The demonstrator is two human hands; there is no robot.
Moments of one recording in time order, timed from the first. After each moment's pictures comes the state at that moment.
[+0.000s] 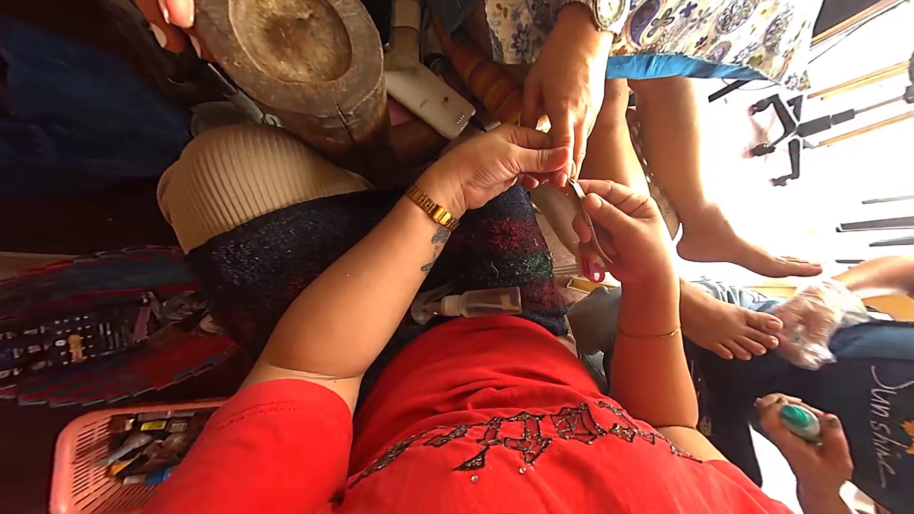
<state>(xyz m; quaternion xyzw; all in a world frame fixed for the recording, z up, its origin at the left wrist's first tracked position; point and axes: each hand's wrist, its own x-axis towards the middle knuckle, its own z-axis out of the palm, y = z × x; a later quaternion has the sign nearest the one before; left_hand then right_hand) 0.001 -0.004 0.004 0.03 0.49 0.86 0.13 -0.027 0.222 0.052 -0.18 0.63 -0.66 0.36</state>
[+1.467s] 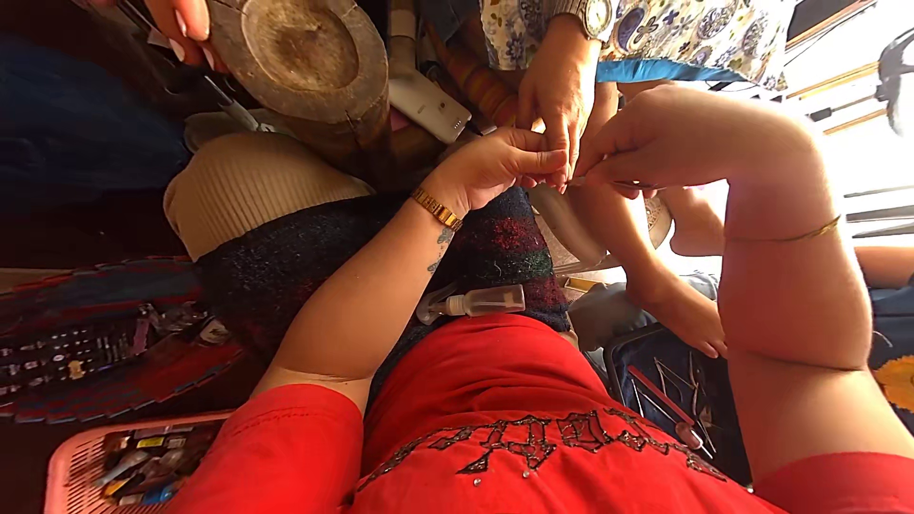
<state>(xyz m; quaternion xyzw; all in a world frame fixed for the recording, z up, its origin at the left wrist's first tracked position) -0.001 -0.006 0.000 0.05 0.50 0.86 0.12 -0.082 0.147 0.174 -0.45 0.81 -0.01 0.38</state>
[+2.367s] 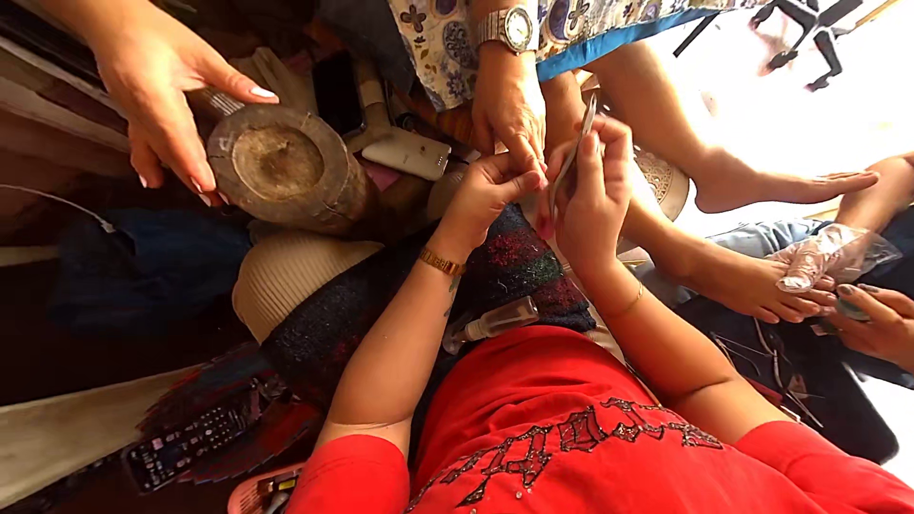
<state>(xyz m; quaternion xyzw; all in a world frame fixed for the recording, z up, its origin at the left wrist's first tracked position) 0.002 0.021 -0.004 0.02 0.57 0.82 0.00 -0.008 0.155 0.036 -0.19 0.60 -0.77 -0.06</state>
